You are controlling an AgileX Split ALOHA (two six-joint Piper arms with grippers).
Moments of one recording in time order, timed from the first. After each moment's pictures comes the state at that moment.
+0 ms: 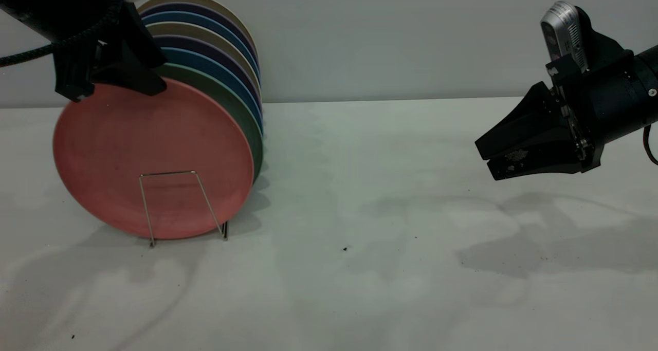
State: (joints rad) left arm -0.08 1.81 -1.16 -0.72 0.45 1.95; right arm -0.08 2.20 -1.19 1.22 1.15 -1.18
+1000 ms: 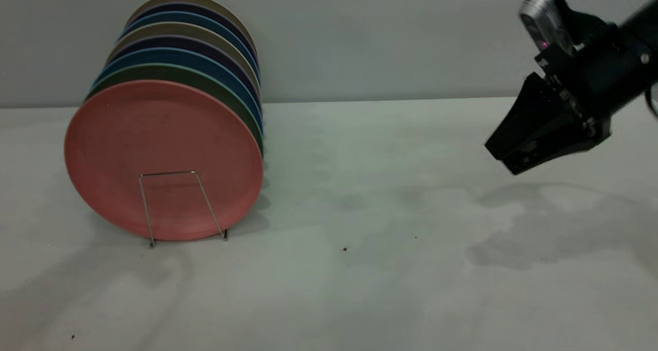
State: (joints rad) left arm -0.07 1.53 -1.15 -0.59 0.49 0.99; right arm -0.01 2.17 -1.41 0.83 1.16 -0.83
